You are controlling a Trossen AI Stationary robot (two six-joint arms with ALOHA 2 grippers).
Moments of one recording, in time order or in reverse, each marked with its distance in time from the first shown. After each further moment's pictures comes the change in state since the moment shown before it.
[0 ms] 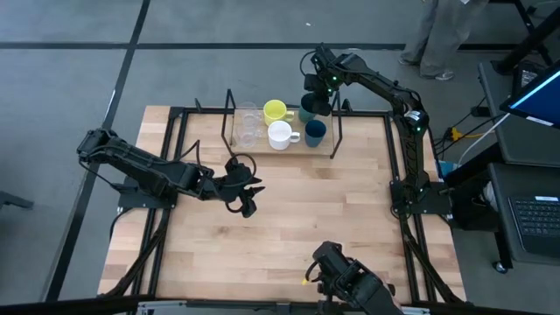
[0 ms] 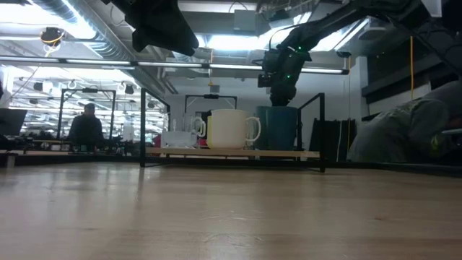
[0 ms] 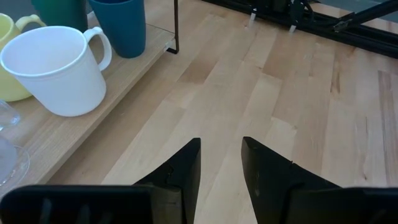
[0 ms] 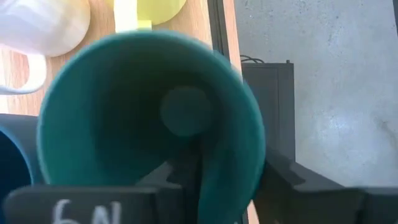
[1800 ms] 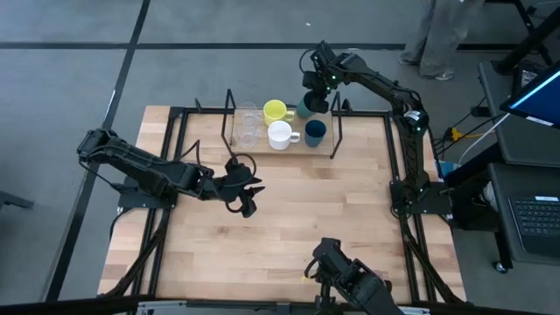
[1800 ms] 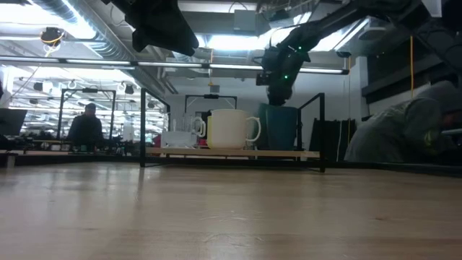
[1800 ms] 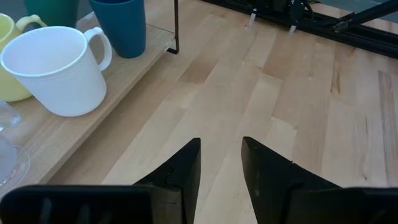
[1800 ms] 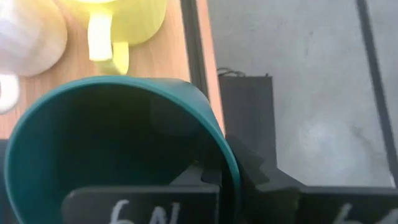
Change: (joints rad) left arm 0.000 0.000 0.000 0.000 -0.001 0.000; right arm -0.003 -0.003 0.000 0.083 0.022 0.005
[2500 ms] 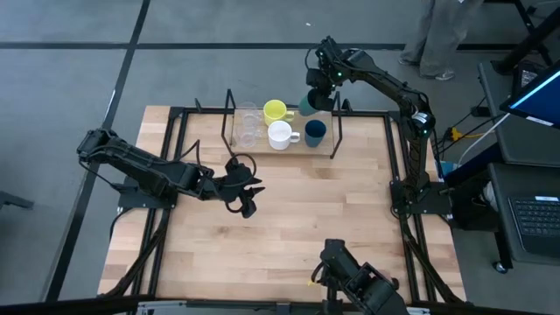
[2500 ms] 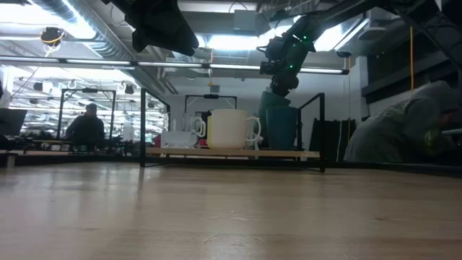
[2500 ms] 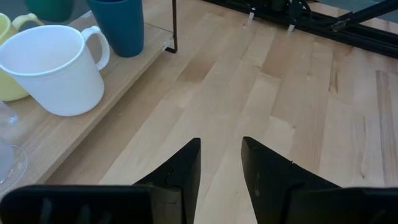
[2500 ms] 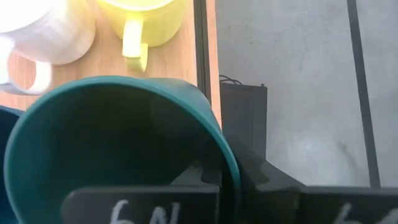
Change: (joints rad) left arm 0.000 0.000 0.000 0.000 0.007 -0.001; right arm -0.002 -0.067 0.001 -0.045 -0.020 -0.089
